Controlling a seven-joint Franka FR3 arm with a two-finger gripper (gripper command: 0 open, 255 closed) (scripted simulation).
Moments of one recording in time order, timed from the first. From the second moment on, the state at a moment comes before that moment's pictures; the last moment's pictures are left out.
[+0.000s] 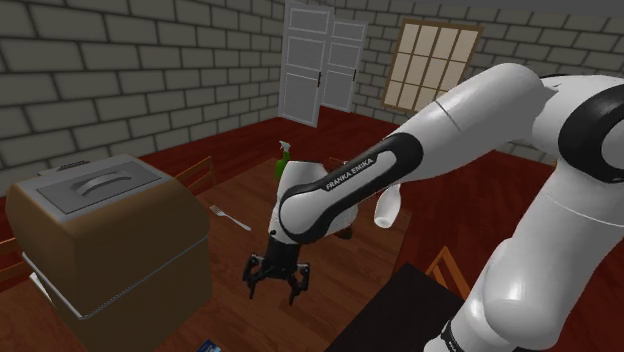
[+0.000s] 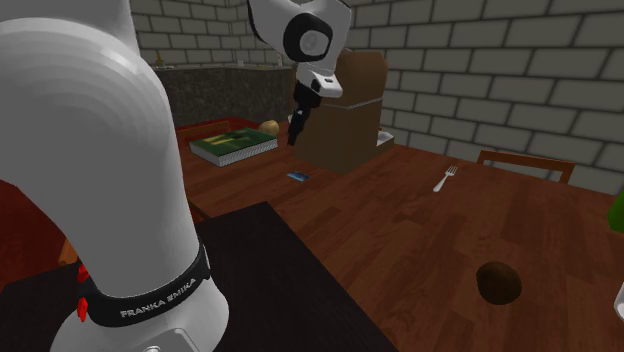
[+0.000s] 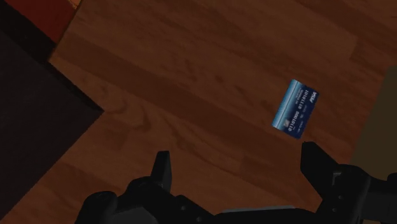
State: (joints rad) arm 0.09 0.02 0.47 -2.44 0.56 2.42 0.89
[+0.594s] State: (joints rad) arm 0.17 0.39 0.48 -2.25 0.61 2.63 1.08
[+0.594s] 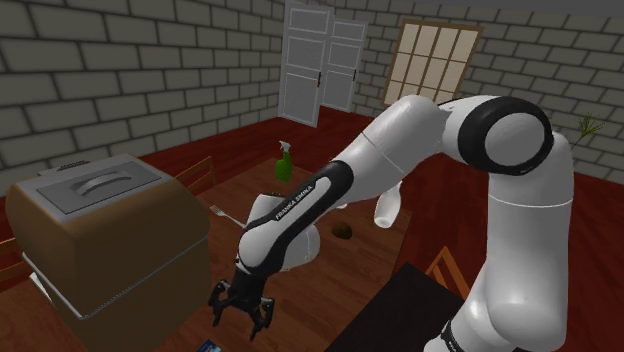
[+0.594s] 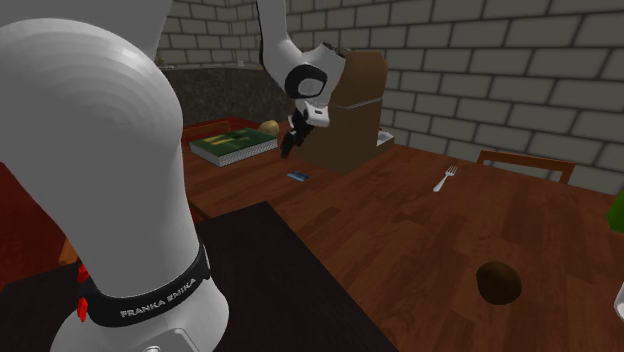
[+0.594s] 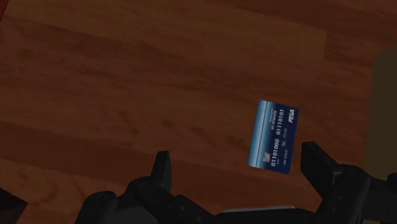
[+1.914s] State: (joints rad) arm 0.29 0.89 0.45 -1.85 0.67 2.79 1.22
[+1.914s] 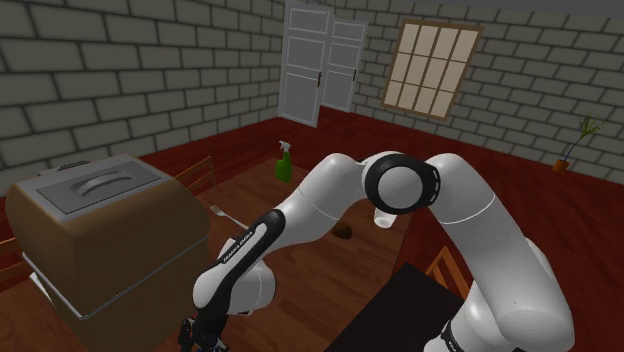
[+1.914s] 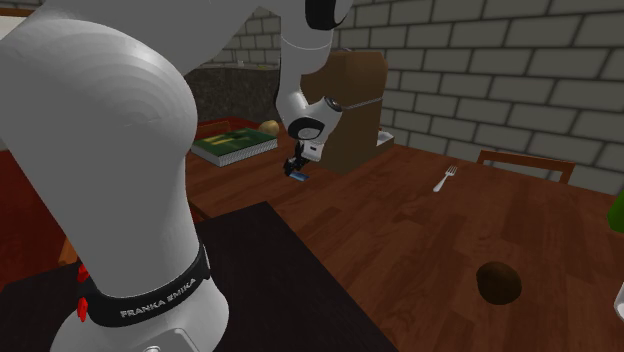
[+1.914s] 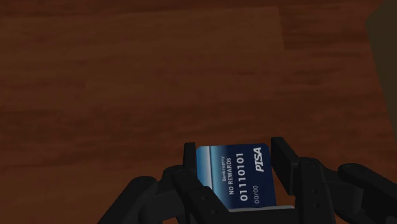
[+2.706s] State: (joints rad) arm 0.29 0.86 0.45 -1.87 0.67 2.78 1.23
